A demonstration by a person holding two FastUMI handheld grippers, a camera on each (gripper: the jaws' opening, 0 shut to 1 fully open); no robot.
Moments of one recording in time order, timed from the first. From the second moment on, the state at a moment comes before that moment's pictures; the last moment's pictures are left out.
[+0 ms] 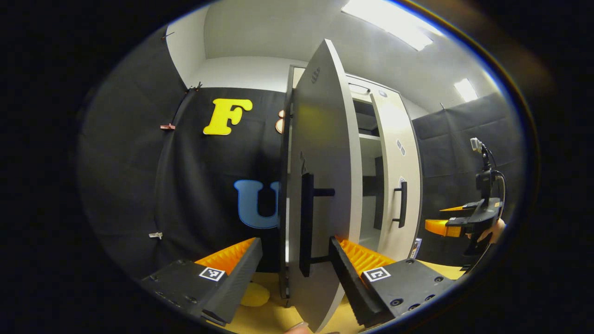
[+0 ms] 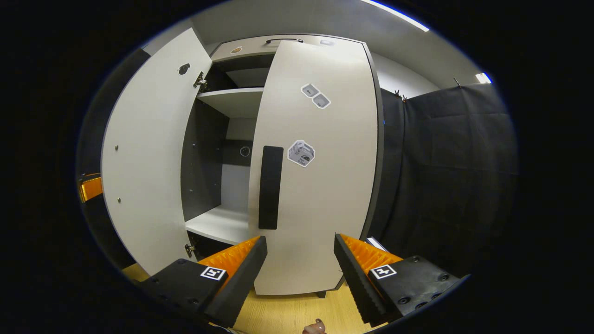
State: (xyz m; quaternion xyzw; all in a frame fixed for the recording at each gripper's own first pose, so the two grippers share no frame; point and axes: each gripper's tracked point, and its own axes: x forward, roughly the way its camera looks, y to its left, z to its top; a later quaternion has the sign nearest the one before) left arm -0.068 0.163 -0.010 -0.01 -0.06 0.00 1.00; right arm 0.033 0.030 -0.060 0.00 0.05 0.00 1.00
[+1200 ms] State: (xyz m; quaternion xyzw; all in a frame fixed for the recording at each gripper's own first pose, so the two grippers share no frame) left arm -0.008 0.079 -0.003 -0.03 -0.08 0.01 1.00; right arm 0.070 0.001 -0.058 0.02 0.04 0.11 0.99
